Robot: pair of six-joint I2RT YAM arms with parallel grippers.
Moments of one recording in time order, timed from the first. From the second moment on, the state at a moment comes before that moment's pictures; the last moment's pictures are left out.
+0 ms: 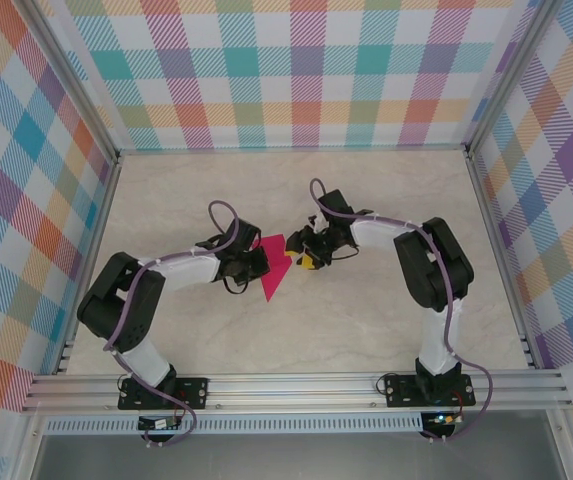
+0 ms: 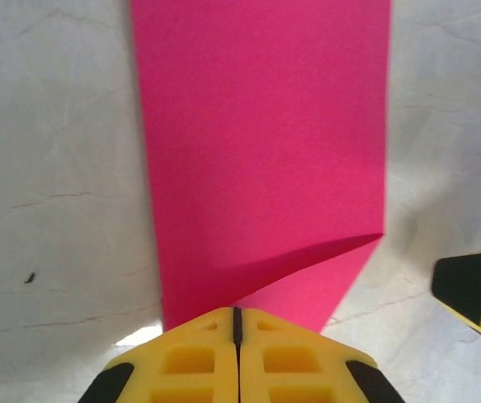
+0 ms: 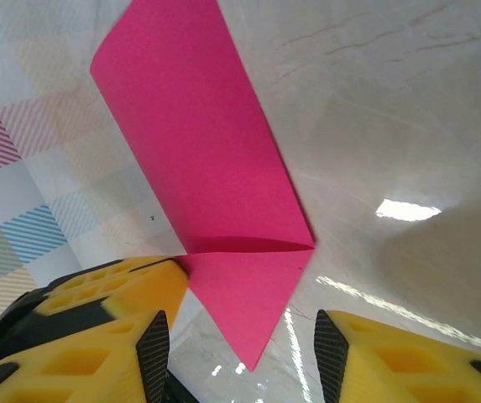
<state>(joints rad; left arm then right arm) -0.55 1.68 0.87 -0.22 0.14 -0.88 0.53 1.99 1.24 -0.34 -0.68 0.89</state>
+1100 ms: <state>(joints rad) -0.55 1.69 0.85 -0.22 0.12 -0.89 0.56 2.08 1.32 -0.38 -0.69 0.86</state>
